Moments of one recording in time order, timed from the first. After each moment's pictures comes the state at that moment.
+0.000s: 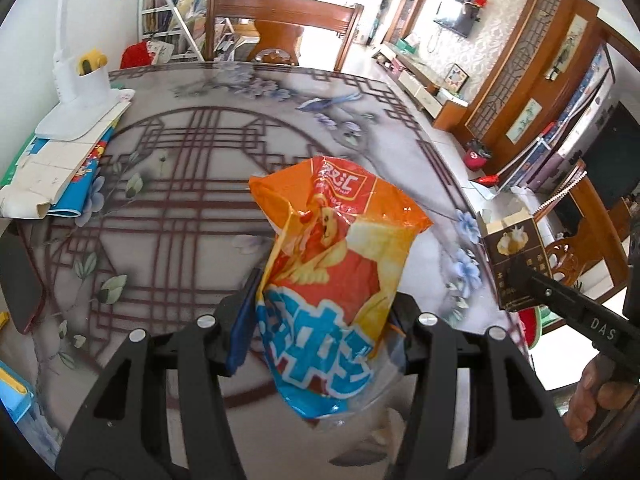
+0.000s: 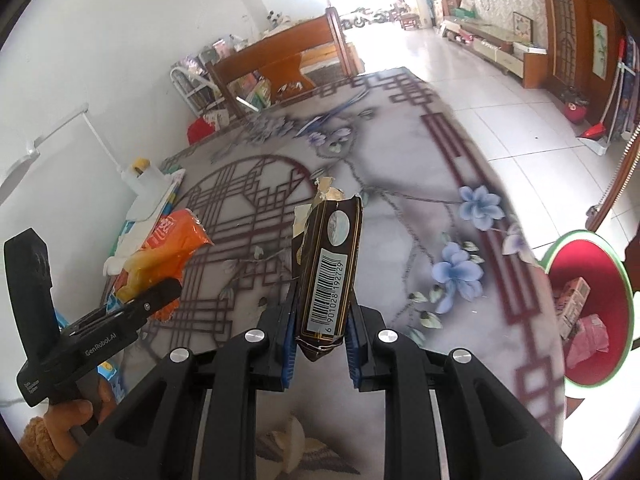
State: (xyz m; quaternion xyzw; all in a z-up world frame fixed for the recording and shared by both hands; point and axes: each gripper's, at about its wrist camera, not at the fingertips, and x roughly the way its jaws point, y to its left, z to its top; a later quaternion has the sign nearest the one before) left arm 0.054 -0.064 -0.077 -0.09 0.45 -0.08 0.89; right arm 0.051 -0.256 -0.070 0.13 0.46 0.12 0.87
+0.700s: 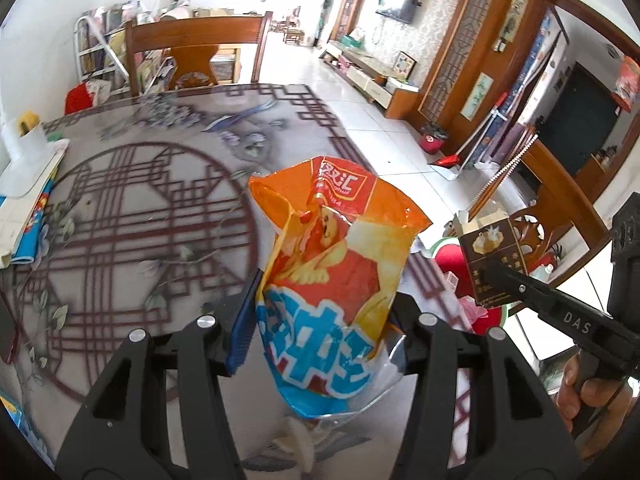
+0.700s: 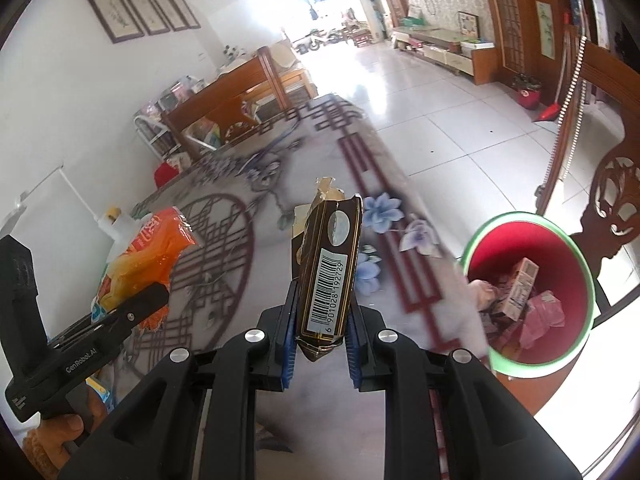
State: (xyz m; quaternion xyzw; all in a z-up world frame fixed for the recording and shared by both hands) left arm 0.046 -0.164 -0.049 -0.04 0.42 -0.16 0.89; right arm 0.014 -0.348 -0.054 0.17 0.43 0.05 0.89
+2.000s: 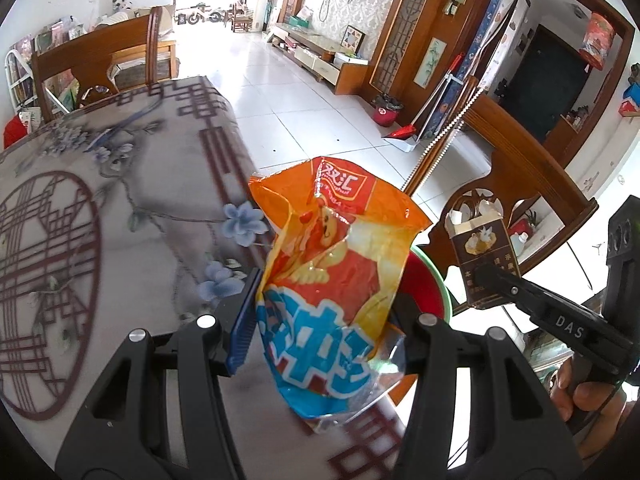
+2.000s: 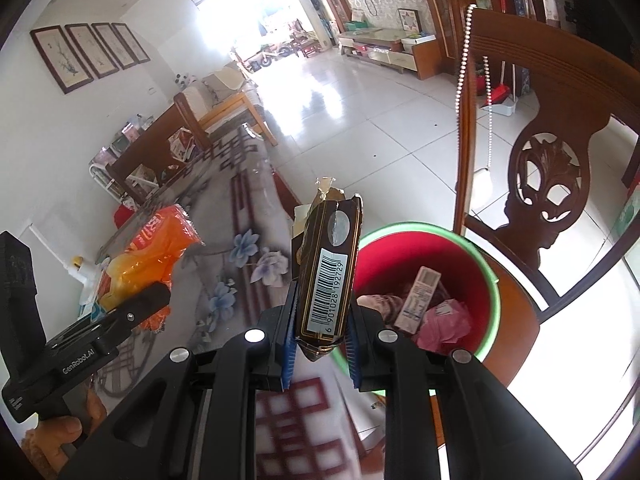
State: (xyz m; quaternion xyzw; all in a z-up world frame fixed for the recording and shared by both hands) left arm 0.060 -0.342 -0.062 -0.01 0.44 -0.24 0.86; right arm -0.014 -0.514 -0.056 0.21 0.42 -0.02 0.88
